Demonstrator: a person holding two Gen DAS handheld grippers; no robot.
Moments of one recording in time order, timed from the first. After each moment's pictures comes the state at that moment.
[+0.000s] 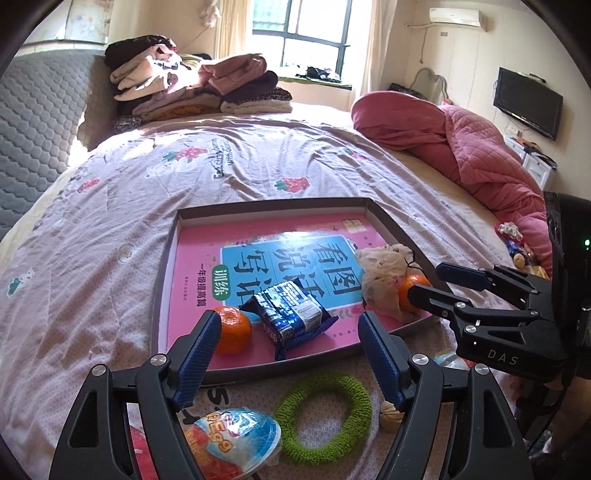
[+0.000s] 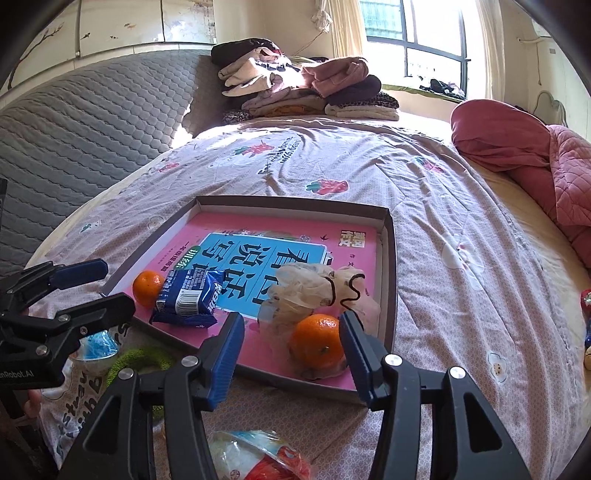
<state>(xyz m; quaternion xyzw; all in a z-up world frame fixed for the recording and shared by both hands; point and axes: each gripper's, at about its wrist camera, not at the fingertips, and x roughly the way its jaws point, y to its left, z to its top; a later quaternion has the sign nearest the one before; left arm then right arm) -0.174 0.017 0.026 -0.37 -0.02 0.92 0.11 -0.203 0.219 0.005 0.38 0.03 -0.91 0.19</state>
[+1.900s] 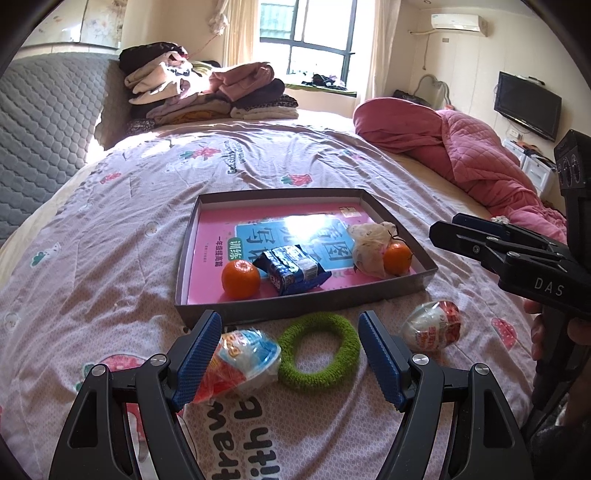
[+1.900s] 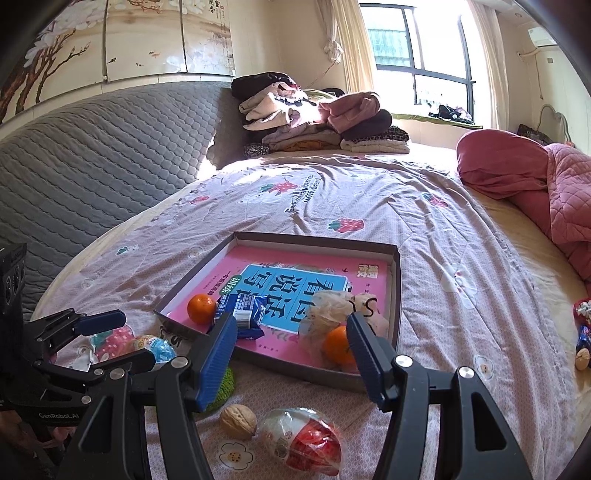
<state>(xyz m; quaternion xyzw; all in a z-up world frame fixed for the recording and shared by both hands) -0.102 0.010 0.026 -0.36 -0.02 0.93 0.09 -0.150 0.225 0.050 0.32 0.01 -0.92 0.22</state>
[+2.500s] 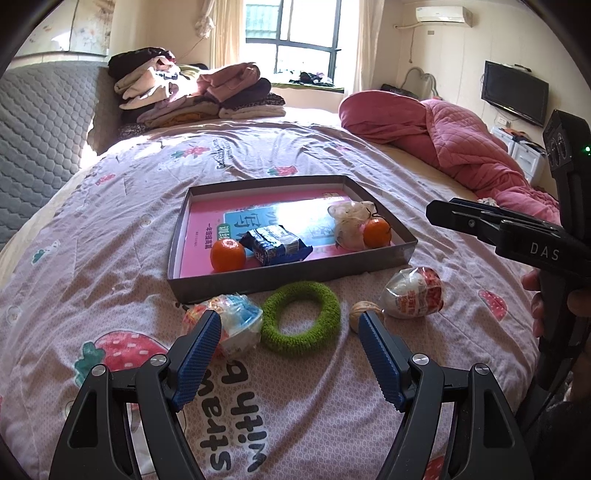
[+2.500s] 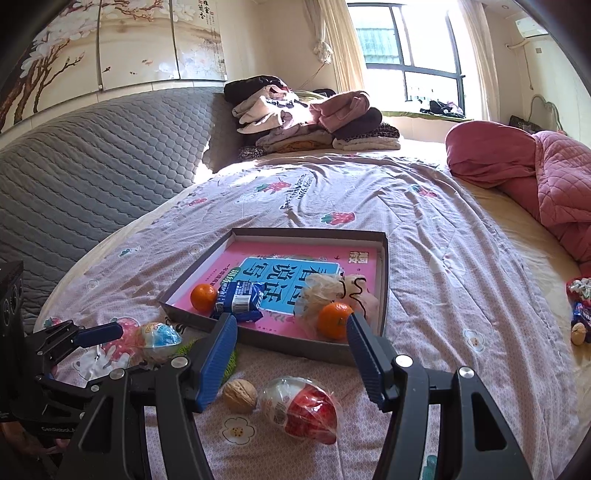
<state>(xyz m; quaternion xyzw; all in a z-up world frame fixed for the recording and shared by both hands) -0.068 0.019 0.021 -0.36 0.00 0.93 0.11 -0.124 0.245 0.049 0.32 -0.01 -0.92 0.21</state>
